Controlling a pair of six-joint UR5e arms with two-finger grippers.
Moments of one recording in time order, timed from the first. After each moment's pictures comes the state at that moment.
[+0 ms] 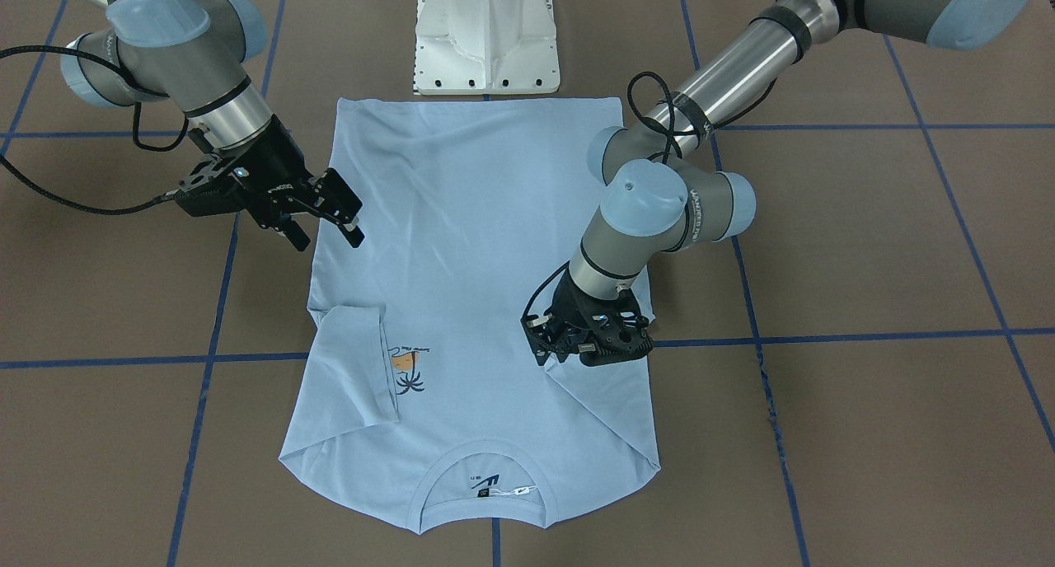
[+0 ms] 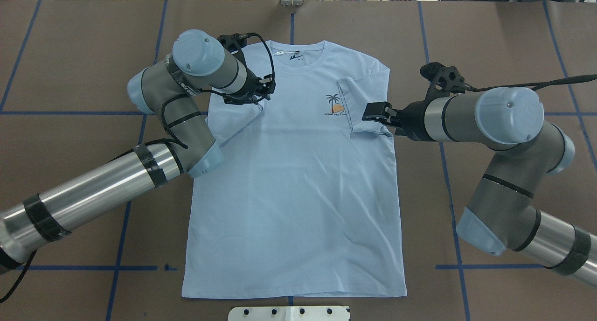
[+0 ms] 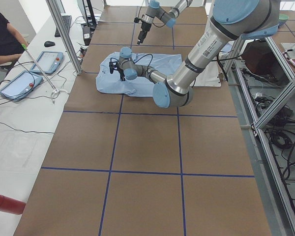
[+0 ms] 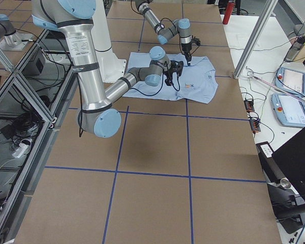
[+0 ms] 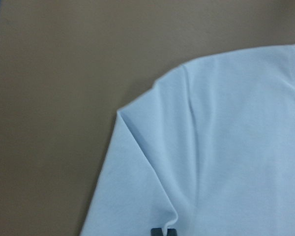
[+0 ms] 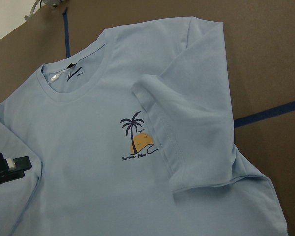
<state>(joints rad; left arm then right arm) -0.68 -2.41 -1.15 -2.24 -1.91 -1.47 0.65 -1.29 1.85 -0.95 1.78 1.53</state>
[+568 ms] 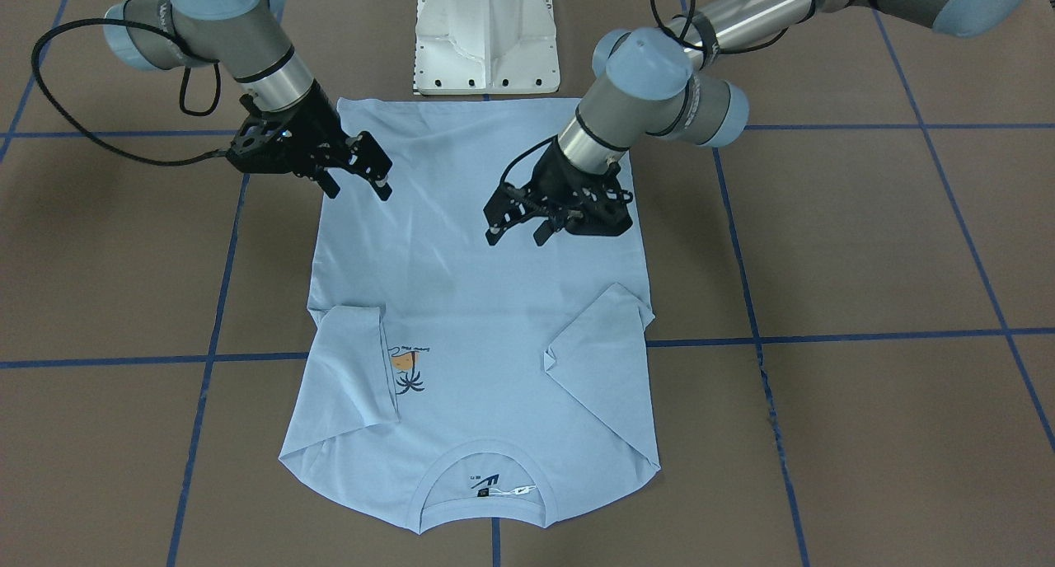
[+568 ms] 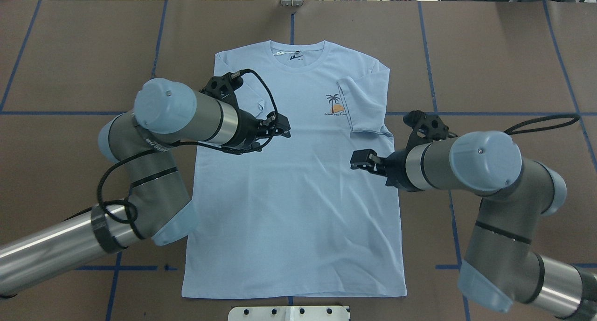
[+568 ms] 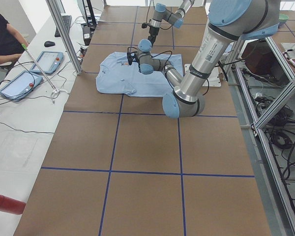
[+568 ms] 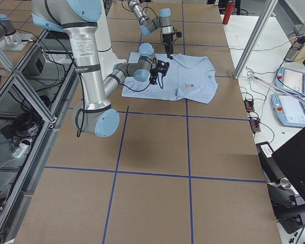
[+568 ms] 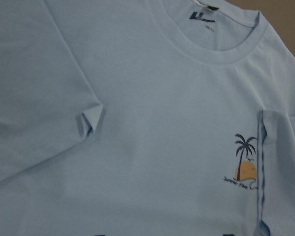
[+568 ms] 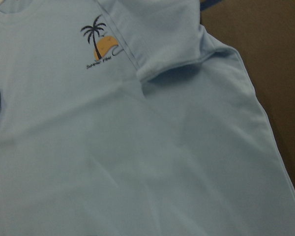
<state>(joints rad) -0.56 -2.14 -1.64 -2.23 -1.91 -1.64 0.43 -1.37 2.01 -1.16 1.73 1.71</state>
